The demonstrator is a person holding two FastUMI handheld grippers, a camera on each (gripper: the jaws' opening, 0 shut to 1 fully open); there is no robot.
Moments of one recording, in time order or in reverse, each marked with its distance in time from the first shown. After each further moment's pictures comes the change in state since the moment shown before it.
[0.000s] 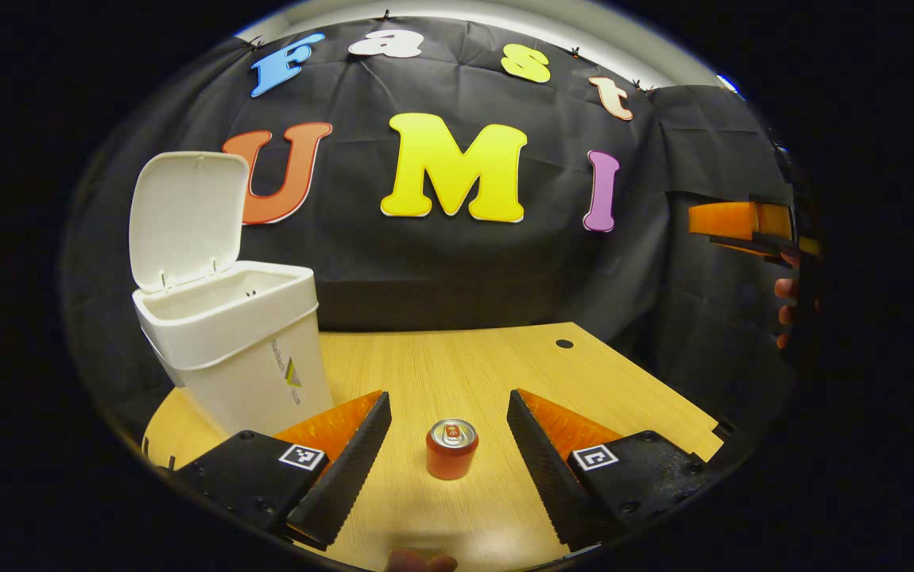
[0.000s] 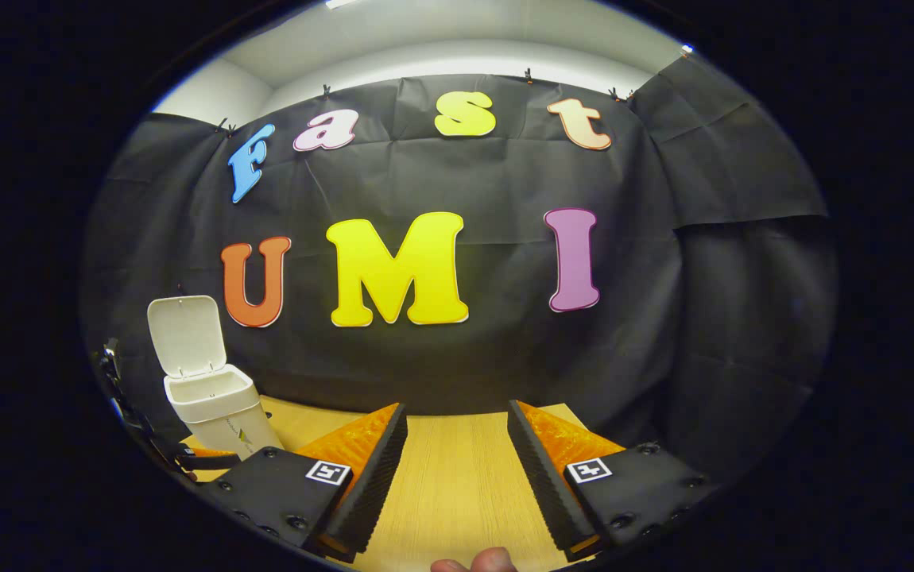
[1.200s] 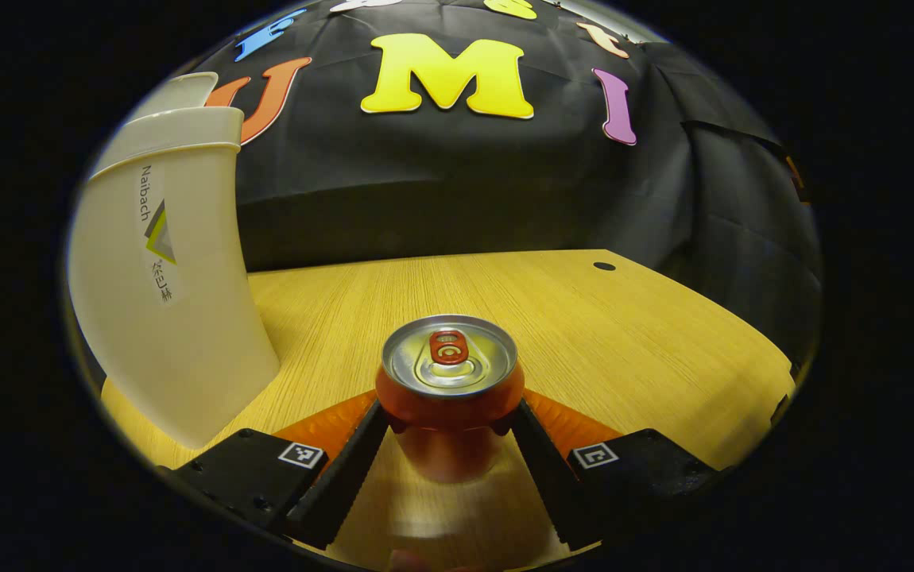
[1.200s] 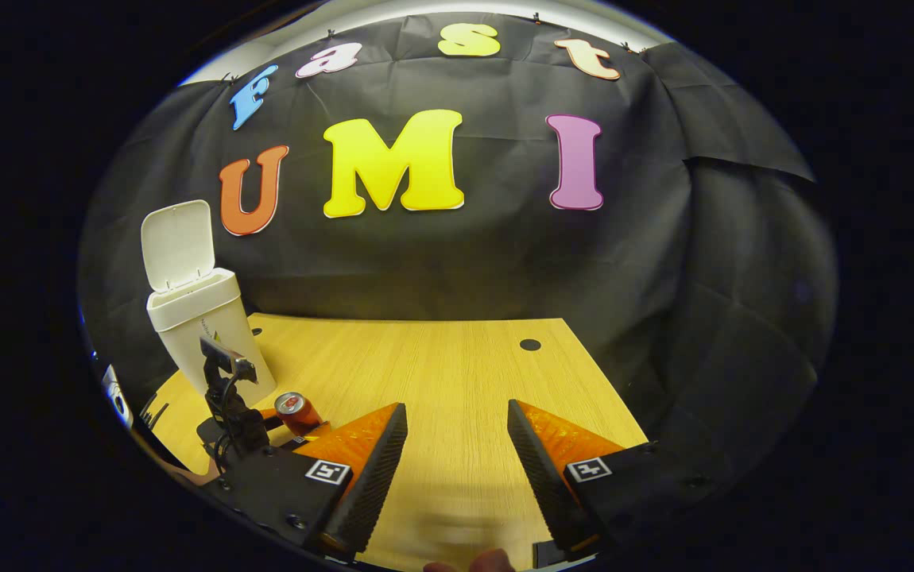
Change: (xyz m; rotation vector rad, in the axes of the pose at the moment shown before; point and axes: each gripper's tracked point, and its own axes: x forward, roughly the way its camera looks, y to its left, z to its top) left arm 0.132 0.006 -0.138 0.058 0.111 0.048; right arm -0.005 -0.029 -0.132 -0.050 0.289 0.007
